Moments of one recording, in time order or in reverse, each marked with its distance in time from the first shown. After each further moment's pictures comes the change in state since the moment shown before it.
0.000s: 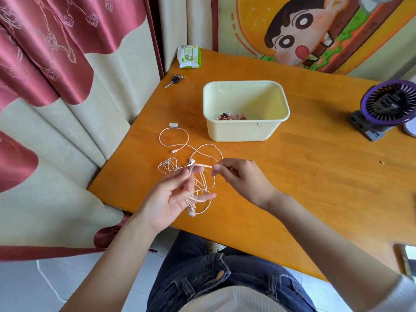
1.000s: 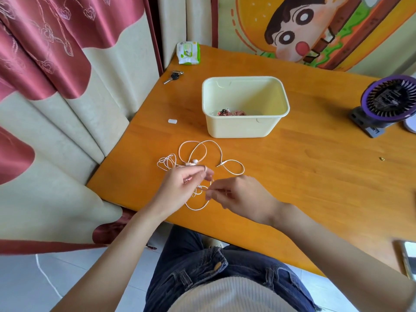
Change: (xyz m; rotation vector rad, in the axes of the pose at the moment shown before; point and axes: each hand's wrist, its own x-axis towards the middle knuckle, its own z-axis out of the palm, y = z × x) left_hand 0.009 -0.009 0.003 1.133 0.168 0.246; right_hand -0.028 -0.007 0.007 -0.203 -0.236 -0.082
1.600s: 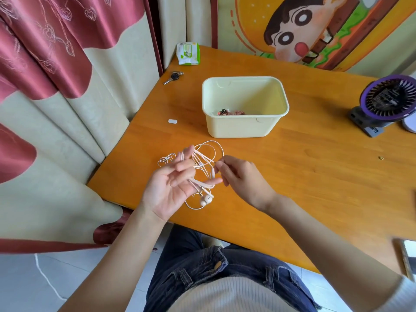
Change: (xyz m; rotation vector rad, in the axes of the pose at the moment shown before) left_hand 0.005 -0.006 -0.009 -1.595 -0.446 -0.133; right_hand 0.014 0.007 -0.001 0.287 0.235 0.130
